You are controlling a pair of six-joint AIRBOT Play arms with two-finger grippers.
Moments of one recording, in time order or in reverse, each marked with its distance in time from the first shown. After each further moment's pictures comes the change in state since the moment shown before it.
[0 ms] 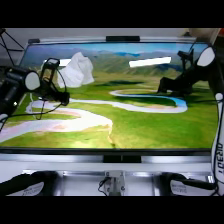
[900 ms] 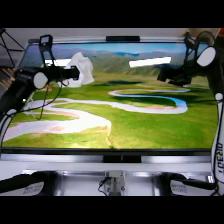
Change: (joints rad) left arm 0.026 -0.085 0.004 -0.071 0.681 -0.201; right arm 0.000 -0.001 0.000 0.000 -0.294 -0.003
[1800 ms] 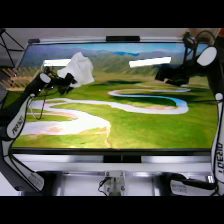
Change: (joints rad) left arm 0.286 -0.537 0.184 -0.657 0.036 -0.045; right arm 0.000 0.000 0.000 0.065 0.008 -0.017
